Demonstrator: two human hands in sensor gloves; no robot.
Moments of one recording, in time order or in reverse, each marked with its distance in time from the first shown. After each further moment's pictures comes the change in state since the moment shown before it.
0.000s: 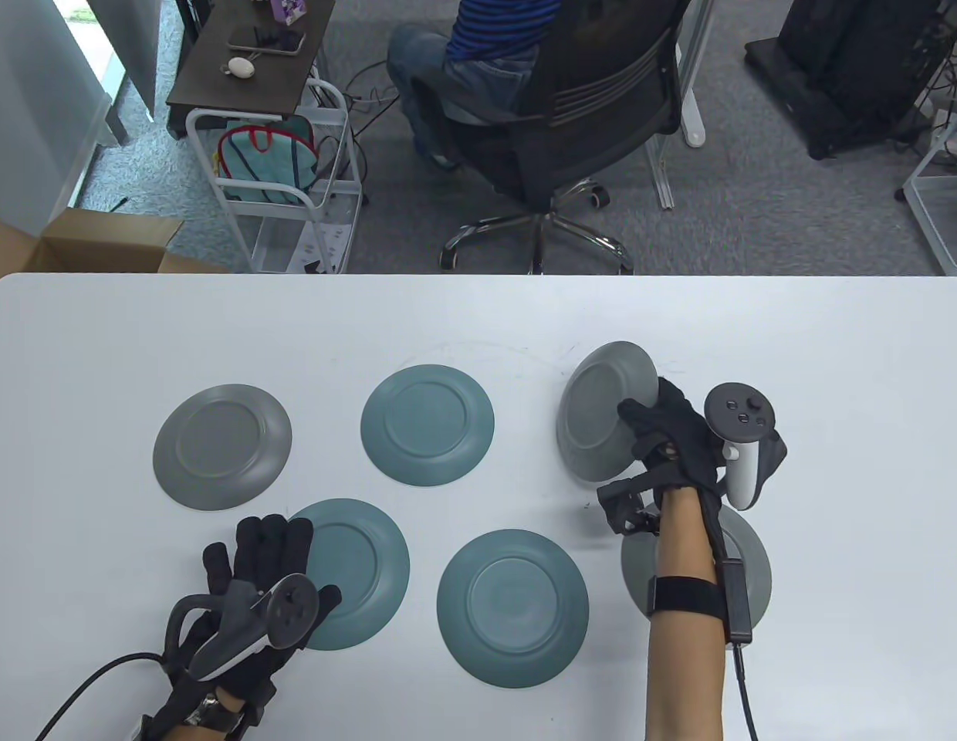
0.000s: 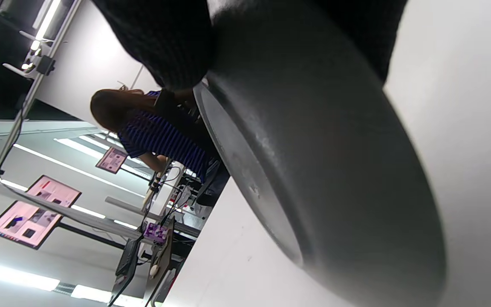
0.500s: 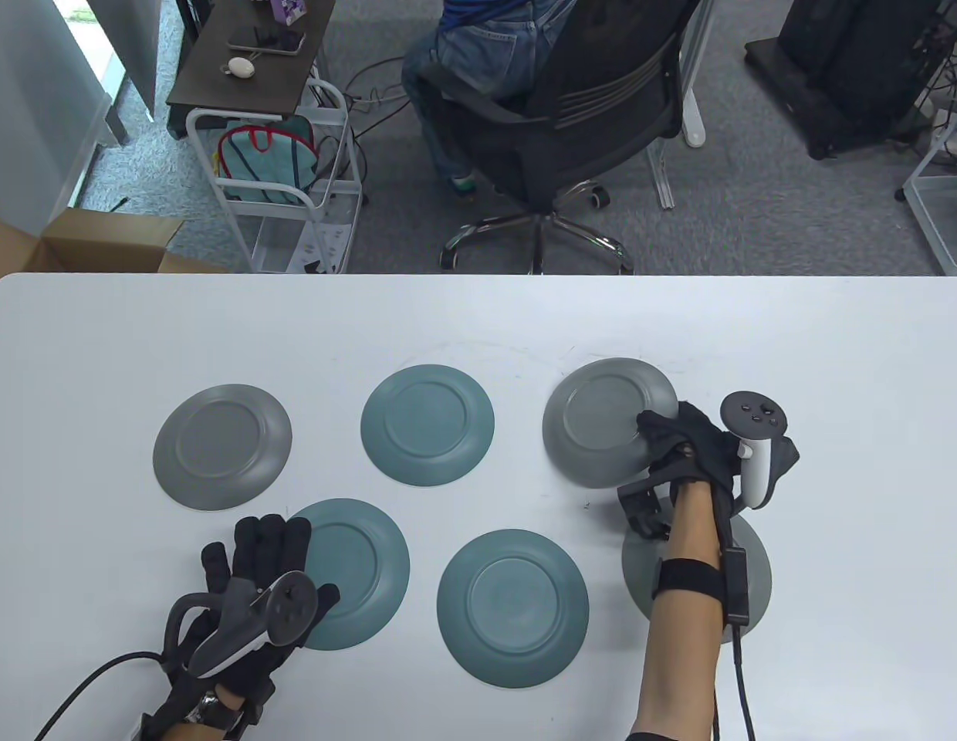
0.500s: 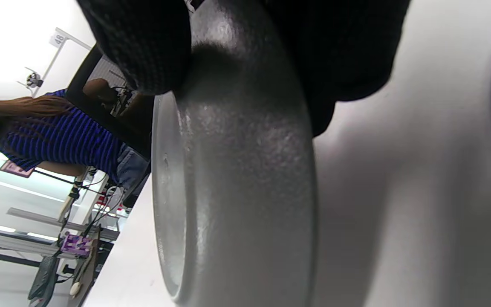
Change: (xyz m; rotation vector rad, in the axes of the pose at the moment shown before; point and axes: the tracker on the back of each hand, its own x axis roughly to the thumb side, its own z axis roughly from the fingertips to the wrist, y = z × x) left_hand -0.002 -0.001 -0.002 -0.011 0.011 -0.002; right_hand -0.040 -0.008 -0.025 -0.005 0.237 0.059
